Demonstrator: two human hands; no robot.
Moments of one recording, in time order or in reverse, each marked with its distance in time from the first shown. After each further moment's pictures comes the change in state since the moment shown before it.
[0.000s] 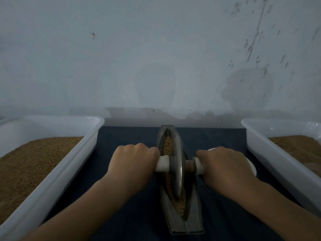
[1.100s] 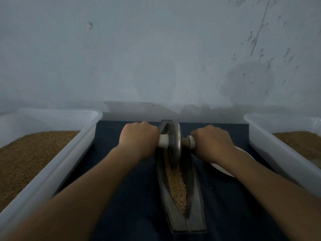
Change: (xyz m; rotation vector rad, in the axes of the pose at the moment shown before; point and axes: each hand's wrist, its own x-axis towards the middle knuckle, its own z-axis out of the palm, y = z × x) left_hand 0.061 -0.011 0.015 0.016 -0.124 -0.097; right_hand 0.068 0.005 0.012 -0.006 -0.032 0.054
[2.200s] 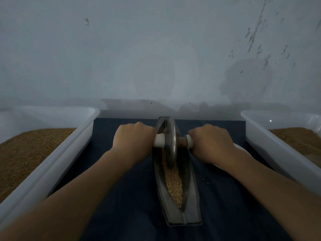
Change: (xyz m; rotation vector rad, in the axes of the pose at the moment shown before) left_hand -0.016 -0.001 0.001 -0.037 0.009 -0.010; right_hand -0.010 0.001 0.003 -0.022 0.067 -0.041
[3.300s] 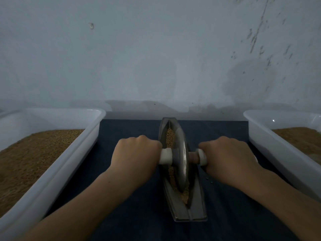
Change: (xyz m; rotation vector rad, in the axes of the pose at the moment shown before) left_hand -0.049 0.009 -0.017 0.024 0.051 0.035; right_hand -0.055 -0.002 -0.020 -0.054 -0.010 0.011
